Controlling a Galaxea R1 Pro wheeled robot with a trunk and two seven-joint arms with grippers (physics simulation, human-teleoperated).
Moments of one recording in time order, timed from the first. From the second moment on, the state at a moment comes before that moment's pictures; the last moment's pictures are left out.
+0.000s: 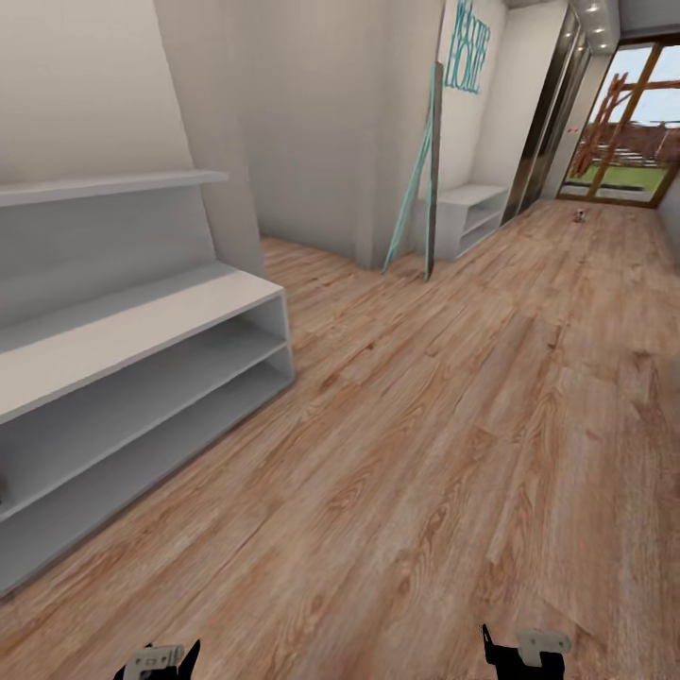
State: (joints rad) left arm -0.23 0.15 0.15 -0.35 0.14 -0.48 -0.31; right arm -0.42 -0.11 -0.16 -0.03 0.15 -0.64 -0.11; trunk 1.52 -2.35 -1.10
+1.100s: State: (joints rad) left arm -0.23 0.15 0.14 -0.35 0.14 -0.48 -0.26; right arm -0.42 -0.11 -0.16 -0.03 0.15 -0.64 -0.11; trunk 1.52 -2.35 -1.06
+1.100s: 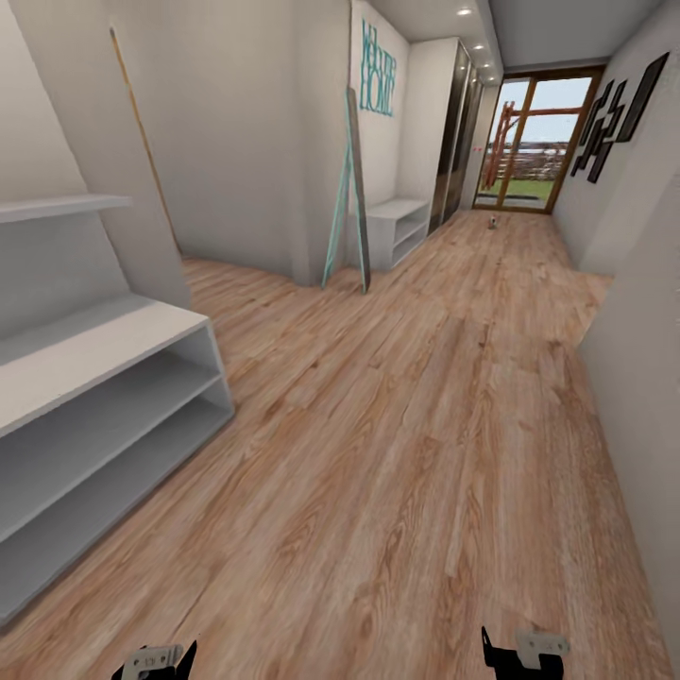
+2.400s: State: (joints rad) left arm -0.23 0.14 0.13 -0.35 0.06 -0.51 -0.25; right arm -0.41 -0.09 -0.16 -0.03 0.15 -0.64 -0.11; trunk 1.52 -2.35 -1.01
